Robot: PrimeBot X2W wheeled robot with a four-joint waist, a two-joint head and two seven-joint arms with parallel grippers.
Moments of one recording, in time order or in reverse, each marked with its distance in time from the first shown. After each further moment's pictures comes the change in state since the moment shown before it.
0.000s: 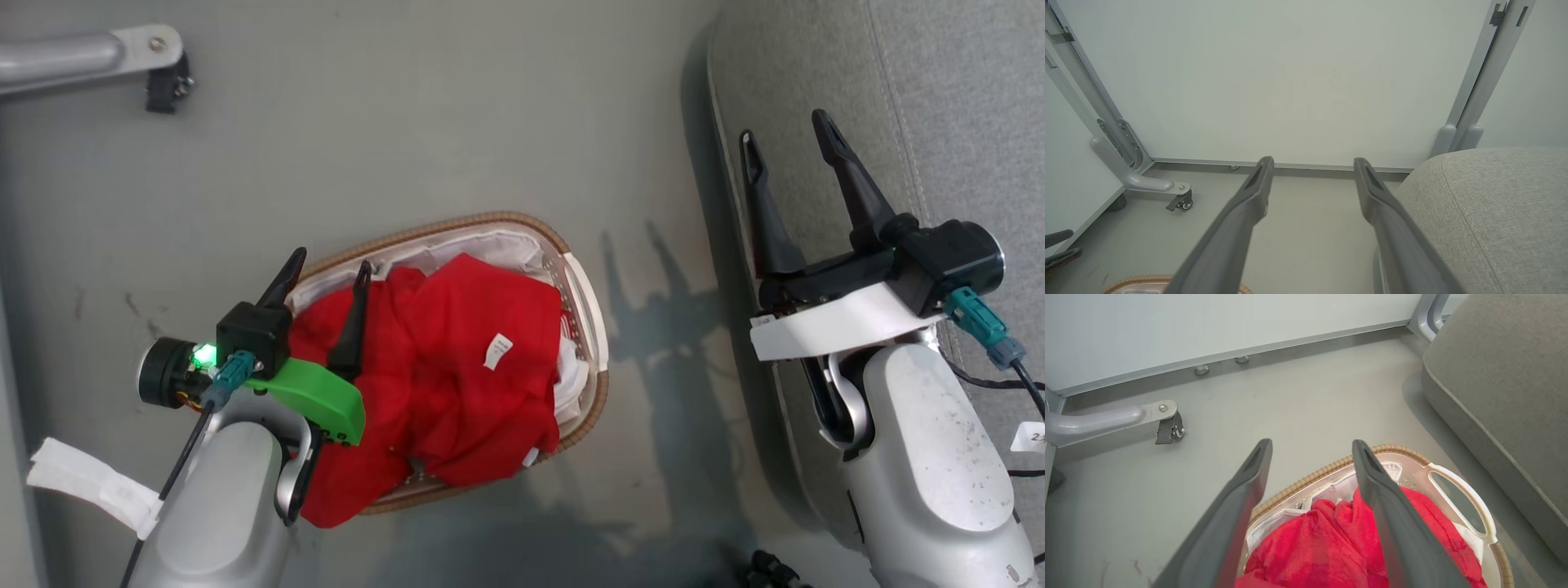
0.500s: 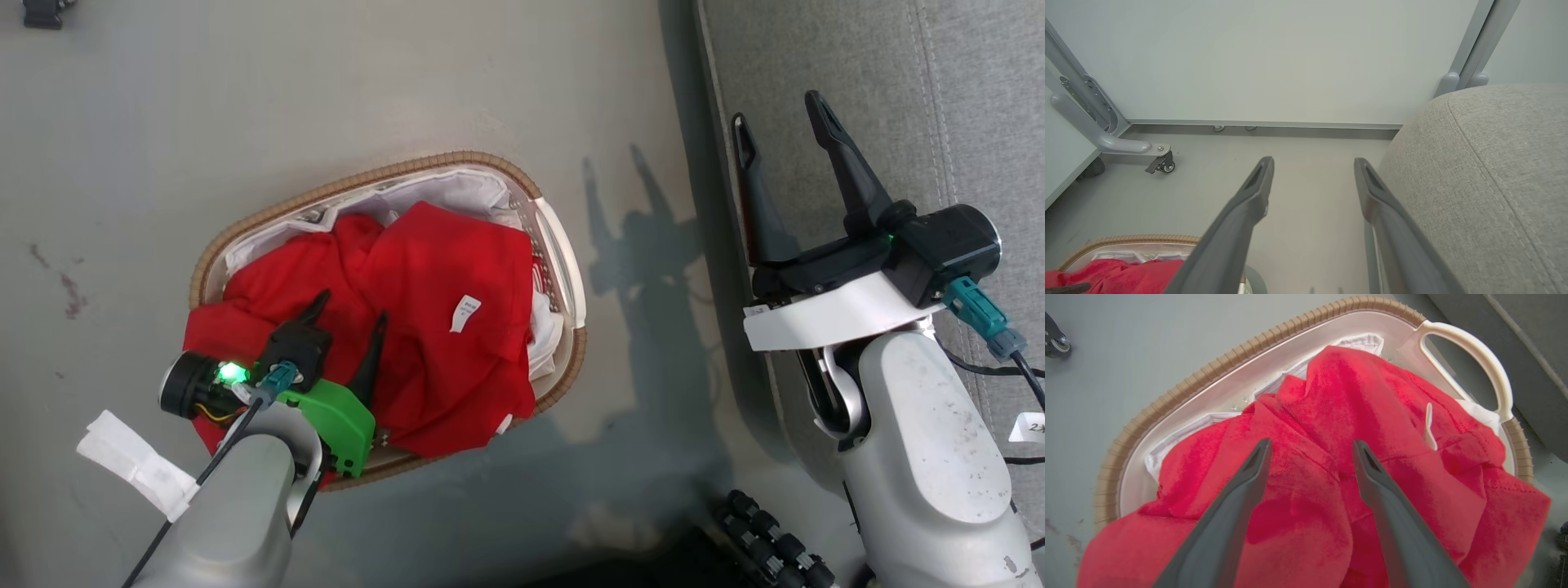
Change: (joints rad) left arm -0.073 0.027 -0.162 0.213 0.008 0.000 0.000; right arm -0.025 0.000 0.018 -0.016 0.006 0.000 0.000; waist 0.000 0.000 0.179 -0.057
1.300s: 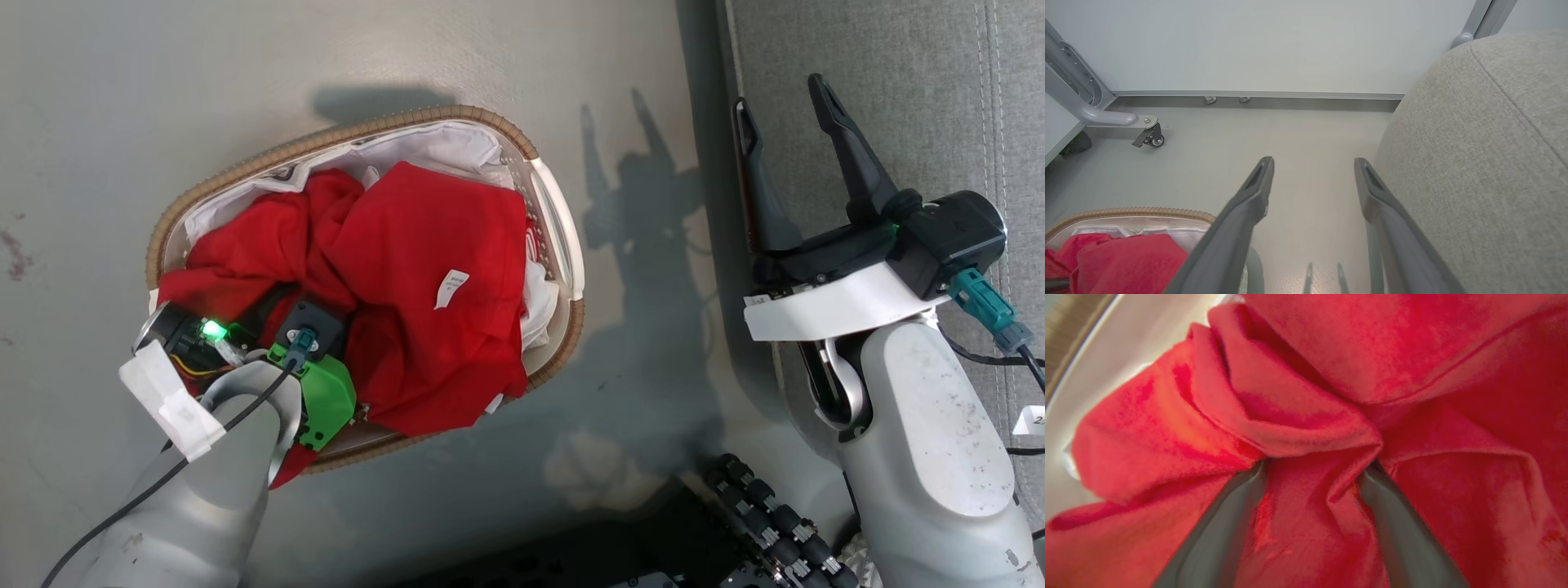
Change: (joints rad) left arm -0.192 0.004 -0.132 0.281 0.179 0.058 0.000; right arm -0.017 0.000 0.002 -0.013 -0.002 0.000 0.000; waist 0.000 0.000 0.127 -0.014
